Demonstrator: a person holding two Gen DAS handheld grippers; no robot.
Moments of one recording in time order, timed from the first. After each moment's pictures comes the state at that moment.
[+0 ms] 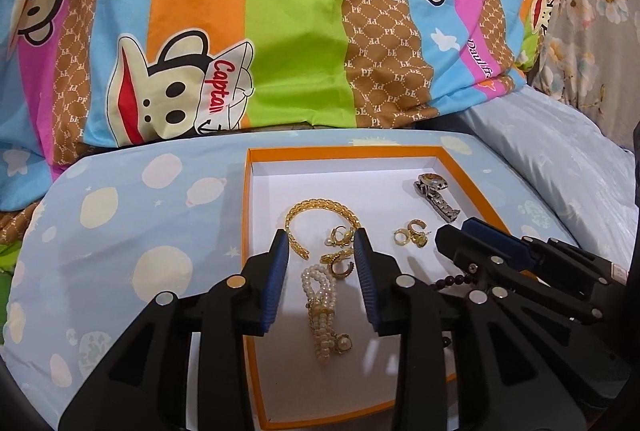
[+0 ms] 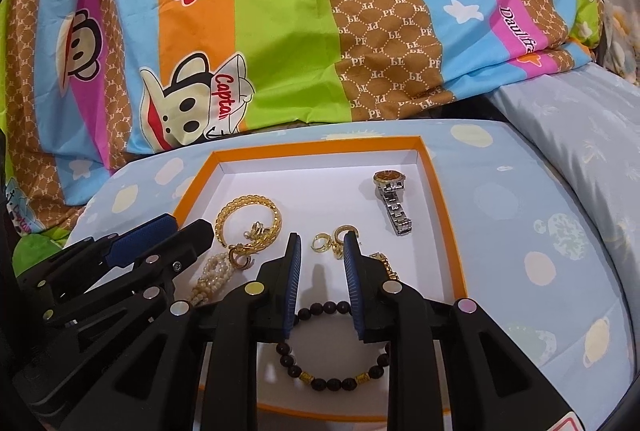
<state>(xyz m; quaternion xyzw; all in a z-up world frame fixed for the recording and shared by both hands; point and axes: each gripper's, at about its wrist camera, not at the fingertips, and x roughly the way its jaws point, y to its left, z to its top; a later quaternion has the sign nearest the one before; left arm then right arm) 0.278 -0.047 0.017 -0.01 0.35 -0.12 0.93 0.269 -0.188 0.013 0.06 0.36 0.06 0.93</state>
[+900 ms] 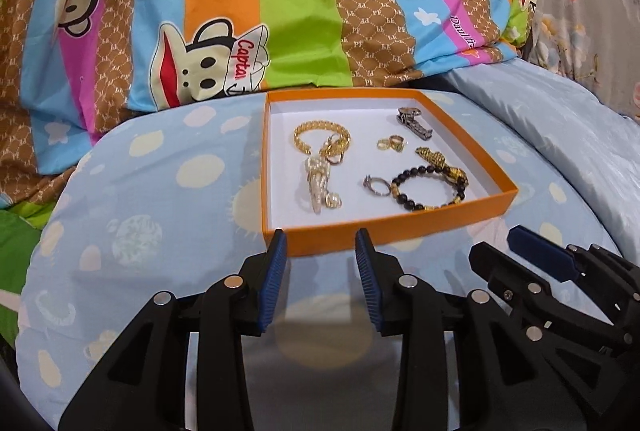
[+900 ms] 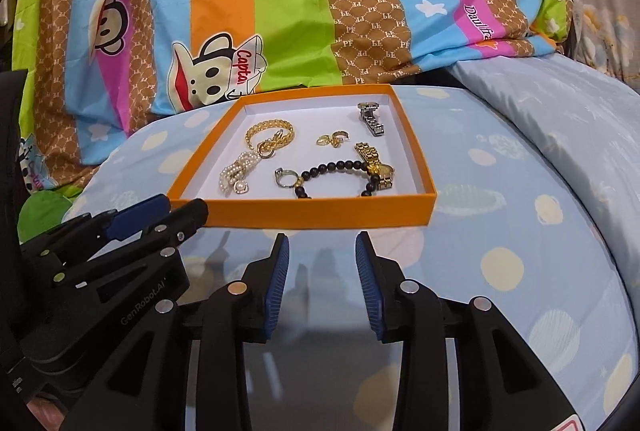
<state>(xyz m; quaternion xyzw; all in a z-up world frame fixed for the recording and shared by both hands) 0.171 -0.044 0.004 0.02 0.36 -0.09 0.93 0.142 -0.185 0.000 0.05 0.36 0.03 0.93</state>
